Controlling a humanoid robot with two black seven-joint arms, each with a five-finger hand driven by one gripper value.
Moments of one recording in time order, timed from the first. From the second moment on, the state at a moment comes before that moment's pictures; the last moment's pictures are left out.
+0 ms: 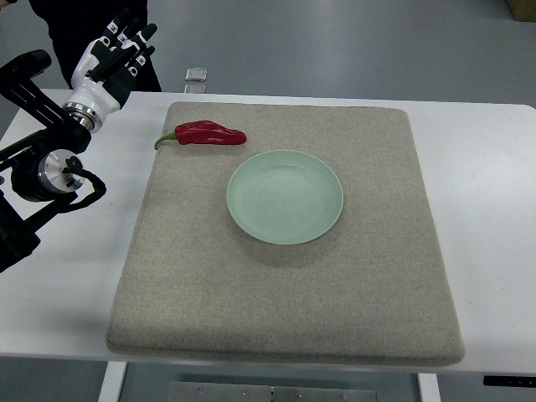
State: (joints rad) left arm -0.77 0.50 -0.67 -1.10 -0.11 0.11 -0.40; right arm 0.00 0.00 0.06 0.12 -0.15 0.20 0.07
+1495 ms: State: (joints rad) left arm -0.81 0.50 -0.65 -1.01 -0.06 0.06 -0.40; right arm 0.00 0.00 0.06 0.12 -0.15 0.20 0.07
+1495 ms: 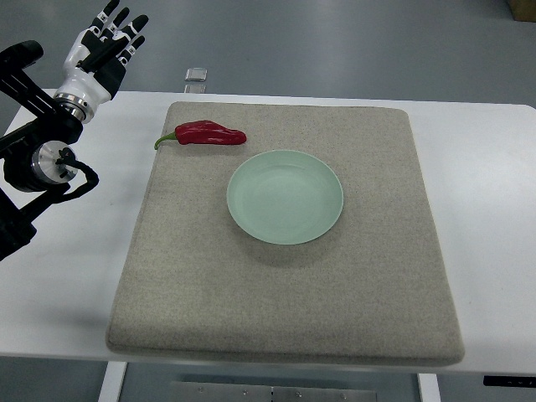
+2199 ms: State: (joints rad) left arm -0.83 0.50 -0.65 -0.99 0.35 0.11 -0.39; right arm -0.01 0.00 0.06 0.12 -0.15 0.20 0.07
